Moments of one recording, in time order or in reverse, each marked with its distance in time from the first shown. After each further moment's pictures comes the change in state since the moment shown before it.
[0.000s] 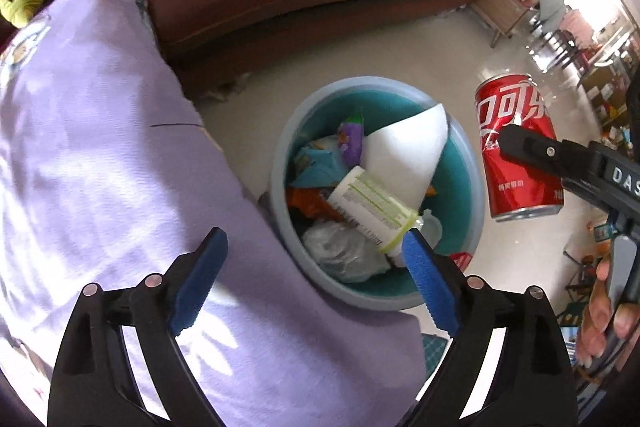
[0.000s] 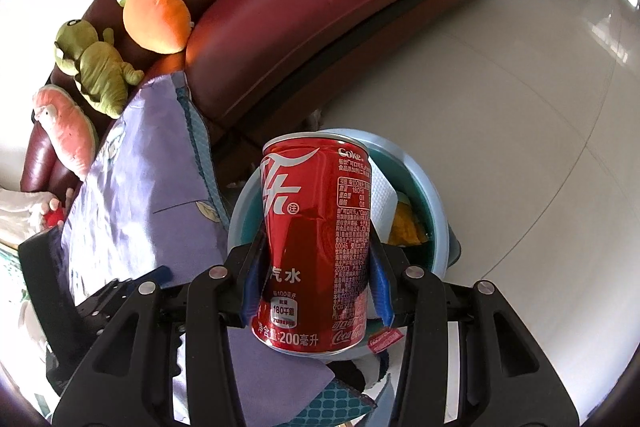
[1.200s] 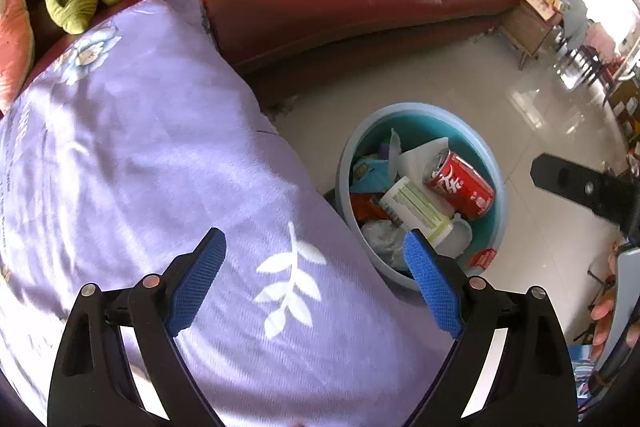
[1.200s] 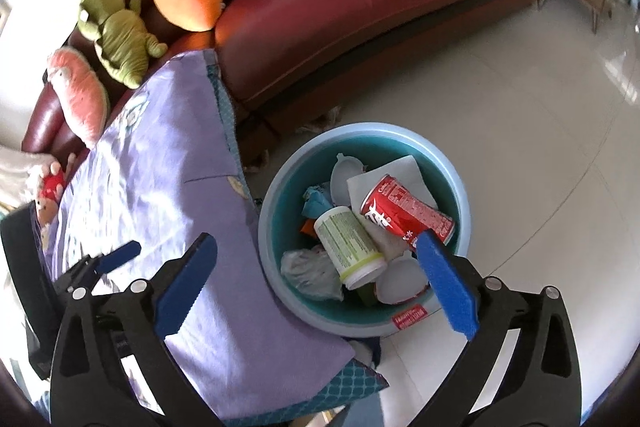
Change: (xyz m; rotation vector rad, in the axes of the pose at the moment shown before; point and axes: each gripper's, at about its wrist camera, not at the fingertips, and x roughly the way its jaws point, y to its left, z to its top) left arm -0.058 0.021 -0.022 -0.037 -0.092 0.125; right arm -0.026 0.048 -0.023 -0.137 0.003 -0.012
